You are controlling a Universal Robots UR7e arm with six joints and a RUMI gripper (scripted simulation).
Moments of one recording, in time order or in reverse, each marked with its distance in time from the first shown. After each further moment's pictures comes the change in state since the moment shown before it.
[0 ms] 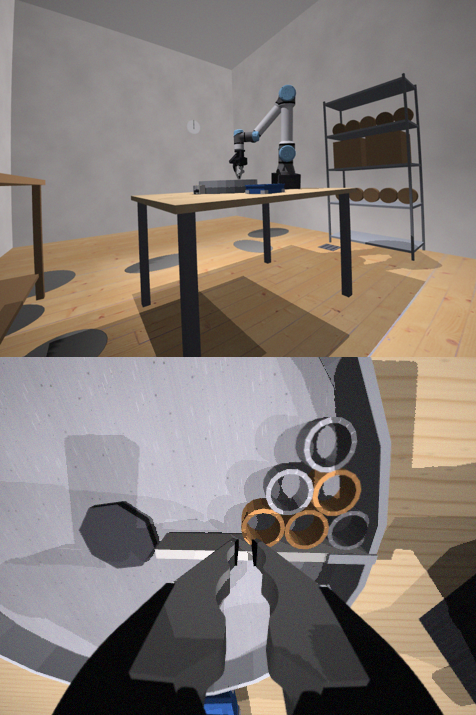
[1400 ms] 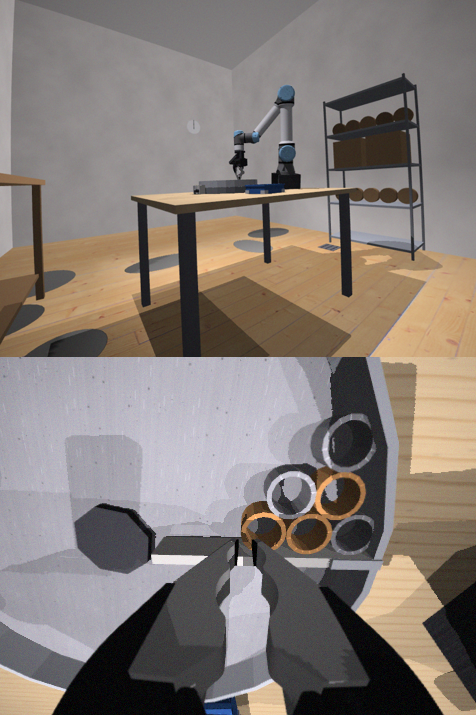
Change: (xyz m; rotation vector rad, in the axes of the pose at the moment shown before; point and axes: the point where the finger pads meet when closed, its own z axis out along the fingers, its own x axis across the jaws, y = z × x) arm 0.000 0.000 0.007 0.000 0.000 0.000
